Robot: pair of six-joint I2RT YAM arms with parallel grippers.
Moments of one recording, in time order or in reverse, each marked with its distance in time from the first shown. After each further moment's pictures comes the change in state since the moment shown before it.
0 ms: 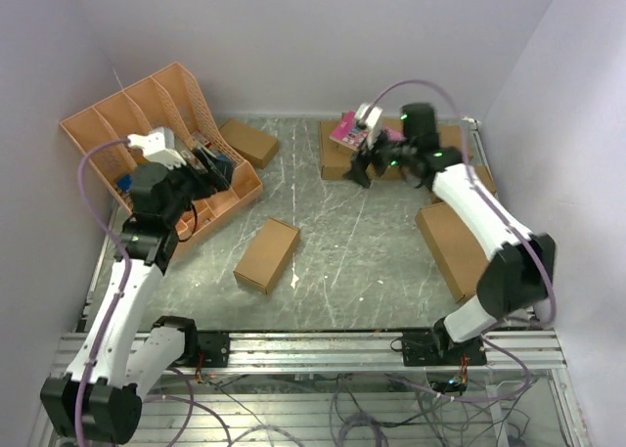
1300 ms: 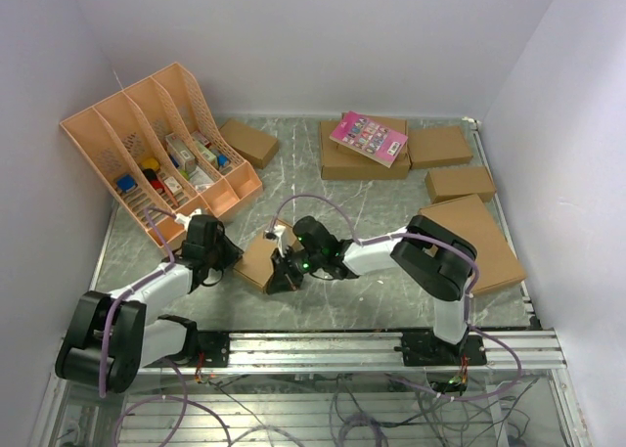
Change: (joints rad) left arm -0.125 0.270 -0.473 0.180 -0.070 -0.334; right arm 0.621 0.317 -0.441 0.793 0.036 0.779
